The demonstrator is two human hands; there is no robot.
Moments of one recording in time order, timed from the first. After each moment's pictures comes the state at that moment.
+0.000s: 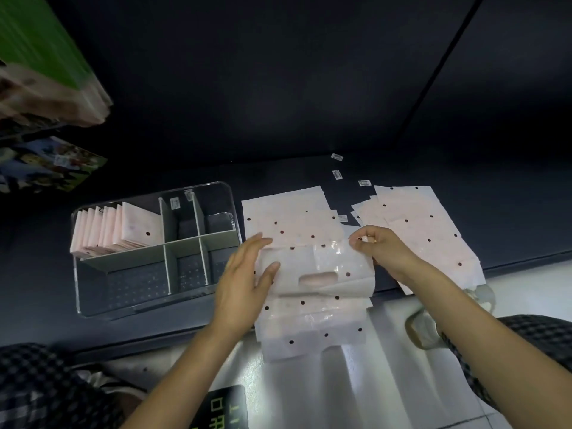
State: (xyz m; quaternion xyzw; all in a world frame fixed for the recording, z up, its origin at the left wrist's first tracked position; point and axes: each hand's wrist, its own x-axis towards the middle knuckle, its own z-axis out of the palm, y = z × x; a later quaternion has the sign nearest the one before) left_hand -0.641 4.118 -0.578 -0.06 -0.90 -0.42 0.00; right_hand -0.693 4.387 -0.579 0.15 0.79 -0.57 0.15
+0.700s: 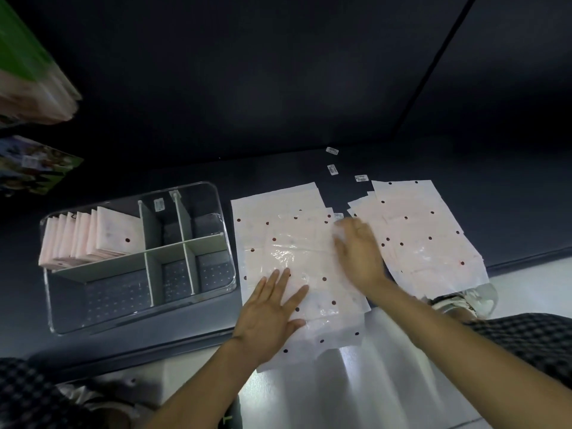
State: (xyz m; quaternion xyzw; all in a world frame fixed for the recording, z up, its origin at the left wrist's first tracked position) left_hand -0.636 4.151 -0.658 -0.30 -0.94 -0.04 -0.16; right_hand -0.703 4.359 -0.631 0.04 0.97 -0.22 -0.07
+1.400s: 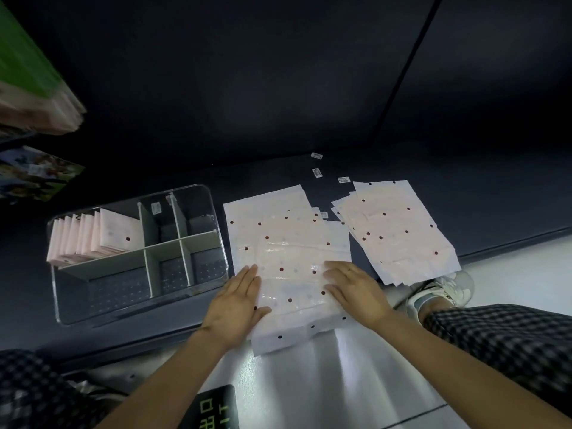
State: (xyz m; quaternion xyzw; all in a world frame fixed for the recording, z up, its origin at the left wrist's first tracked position) left_hand -0.633 4.117 -0.646 -0.23 -0.96 -0.06 -0.15; right_hand -0.617 4.385 -0.633 -0.16 0.97 -0.15 -0.05
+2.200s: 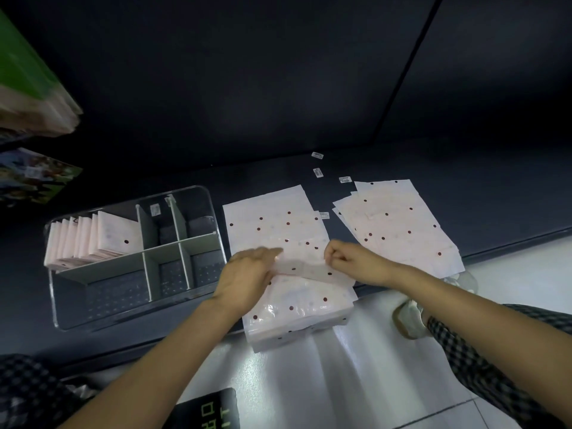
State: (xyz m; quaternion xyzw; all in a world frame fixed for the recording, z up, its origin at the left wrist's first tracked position) left_hand -0.674 4.142 -0.597 -0.24 -0.95 -0.17 -0.05; right_hand -0.674 4.390 -0.579 -0.06 0.89 -0.37 0.26
